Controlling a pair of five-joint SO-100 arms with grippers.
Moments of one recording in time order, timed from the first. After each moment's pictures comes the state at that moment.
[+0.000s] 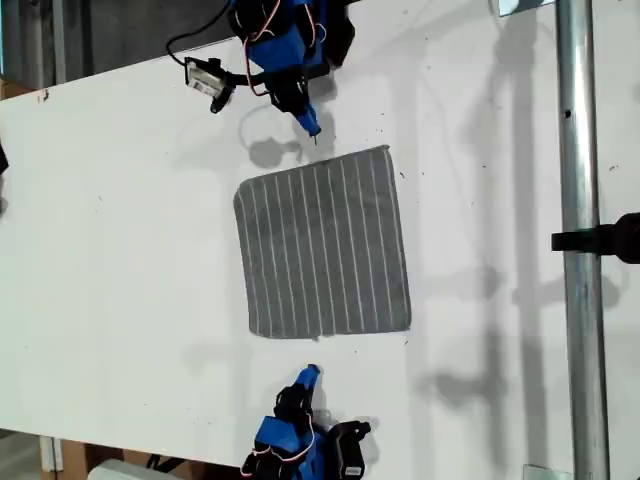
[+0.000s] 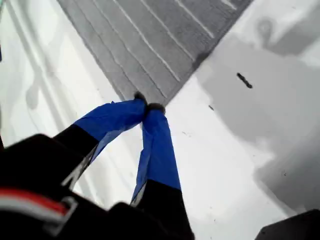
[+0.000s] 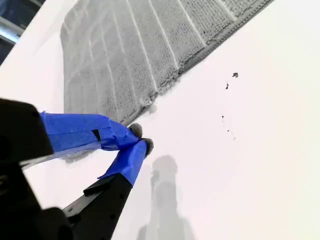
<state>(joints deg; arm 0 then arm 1) -6.4 198.8 178.5 74.0 -85.3 -6.7 168.0 149.8 76.6 82.7</state>
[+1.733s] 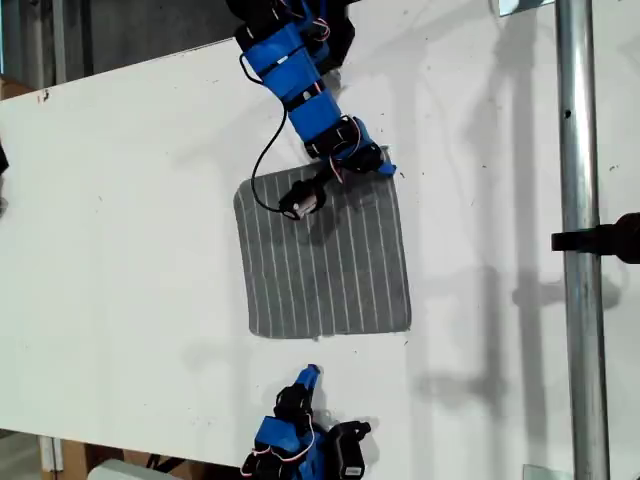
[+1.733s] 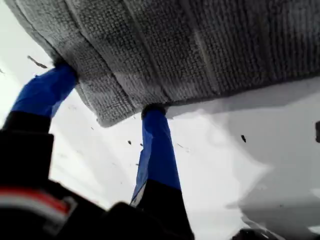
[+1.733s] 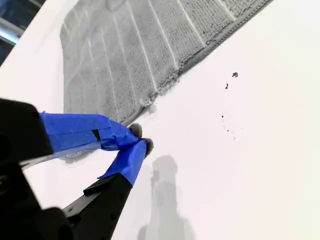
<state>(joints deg) -6.4 198.8 178.5 74.0 -85.2 -21.3 83.7 114.9 64.6 66.0</state>
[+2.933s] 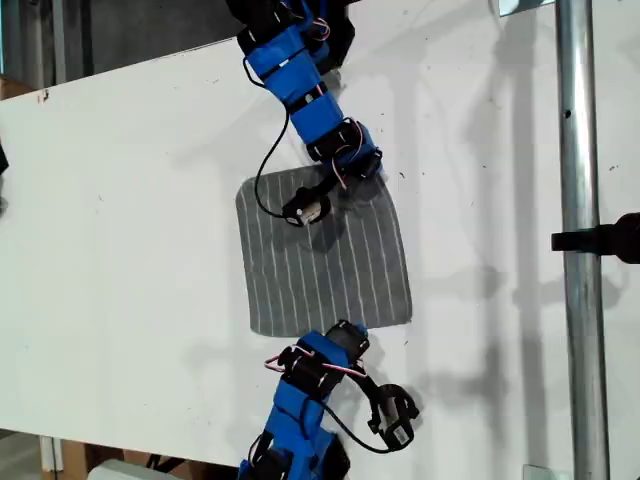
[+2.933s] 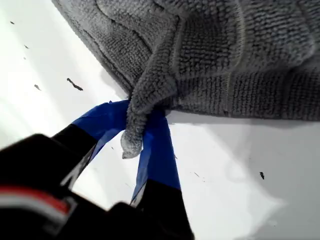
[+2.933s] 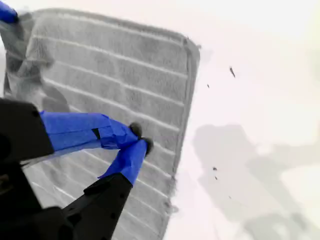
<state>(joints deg) 17.1 74.2 63.7 93.4 -75.5 -20.7 82.2 111.9 63.3 63.7</state>
